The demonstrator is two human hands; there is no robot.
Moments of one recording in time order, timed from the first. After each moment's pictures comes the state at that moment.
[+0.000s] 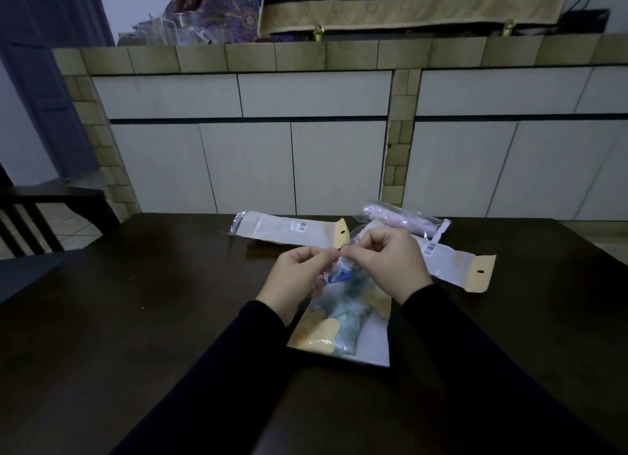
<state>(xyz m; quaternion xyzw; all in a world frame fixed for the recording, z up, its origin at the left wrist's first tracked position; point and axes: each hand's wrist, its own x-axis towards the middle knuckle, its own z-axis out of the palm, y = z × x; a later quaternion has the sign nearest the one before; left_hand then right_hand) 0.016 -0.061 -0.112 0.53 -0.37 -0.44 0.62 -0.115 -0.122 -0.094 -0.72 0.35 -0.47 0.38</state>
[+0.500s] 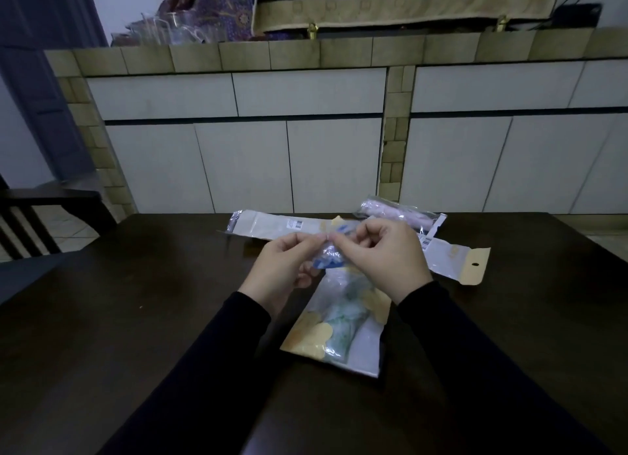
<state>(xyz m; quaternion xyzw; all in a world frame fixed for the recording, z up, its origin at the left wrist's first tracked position) 0.029 -0.057 -0.104 0.49 -0.39 -0.44 0.64 -0.117 -0.102 -0.080 -0.73 0.38 -0.48 0.30</state>
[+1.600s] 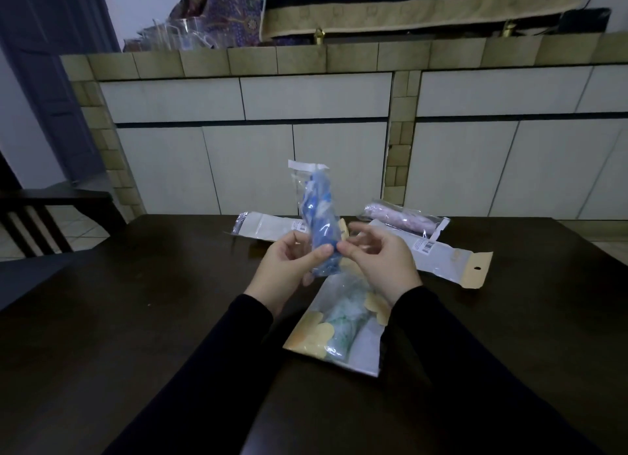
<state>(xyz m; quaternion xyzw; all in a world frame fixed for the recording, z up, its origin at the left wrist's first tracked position) 0.034 -0.058 -0.114 0.45 -0.42 -0.42 0.66 -0.112 -0.115 -0.098 -0.65 0.39 -0.46 0.46</state>
